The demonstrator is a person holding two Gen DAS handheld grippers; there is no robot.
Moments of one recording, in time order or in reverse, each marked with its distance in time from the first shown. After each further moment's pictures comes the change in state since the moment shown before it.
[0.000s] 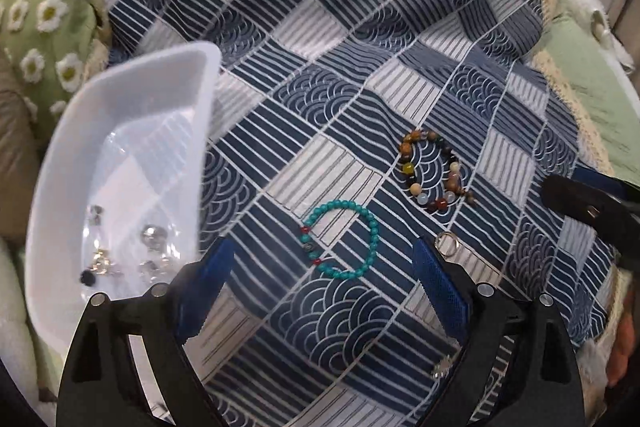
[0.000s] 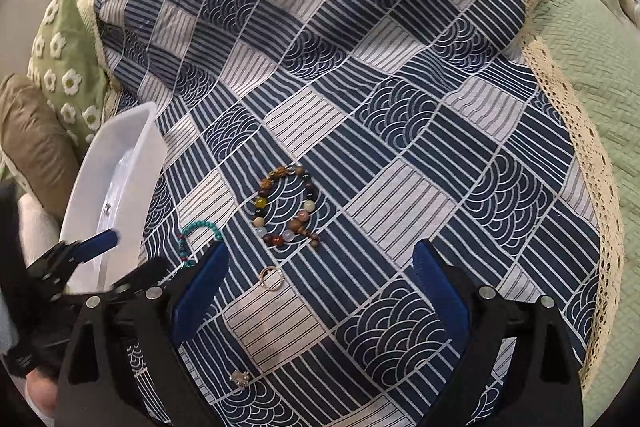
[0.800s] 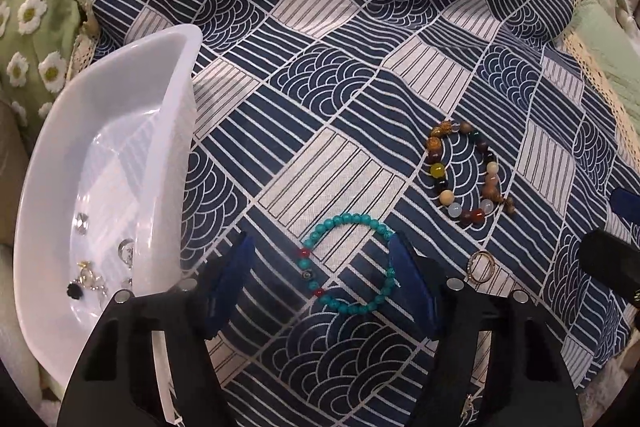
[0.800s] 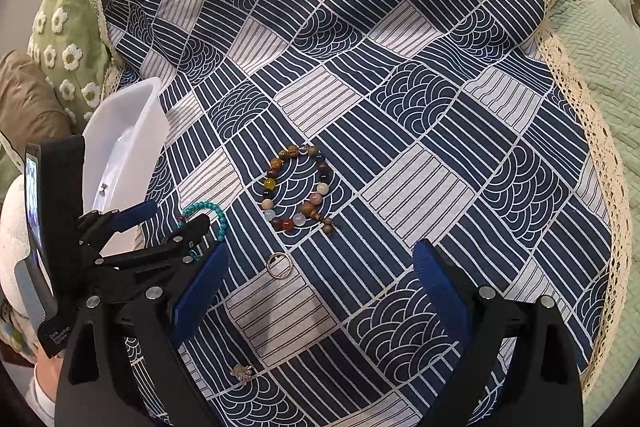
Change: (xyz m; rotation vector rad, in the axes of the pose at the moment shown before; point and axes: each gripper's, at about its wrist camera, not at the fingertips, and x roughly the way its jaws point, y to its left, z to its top) left arm 0.038 -0.011 0.008 0.010 0.028 0.071; right arm 0.013 0.010 -0.005 -0.023 0.046 -0.016
